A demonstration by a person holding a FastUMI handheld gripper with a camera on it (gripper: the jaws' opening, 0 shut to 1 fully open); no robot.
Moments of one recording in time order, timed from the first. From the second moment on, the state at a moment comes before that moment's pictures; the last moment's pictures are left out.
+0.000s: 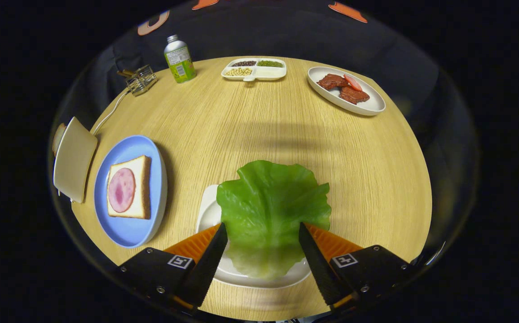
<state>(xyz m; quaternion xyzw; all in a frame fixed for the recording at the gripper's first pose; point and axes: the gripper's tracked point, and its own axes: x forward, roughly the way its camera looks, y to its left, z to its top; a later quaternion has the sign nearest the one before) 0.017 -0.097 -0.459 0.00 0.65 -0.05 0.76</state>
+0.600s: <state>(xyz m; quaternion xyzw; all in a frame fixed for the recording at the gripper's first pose) 0.023 -0.124 -0.460 0.03 0.63 -0.11 0.77</state>
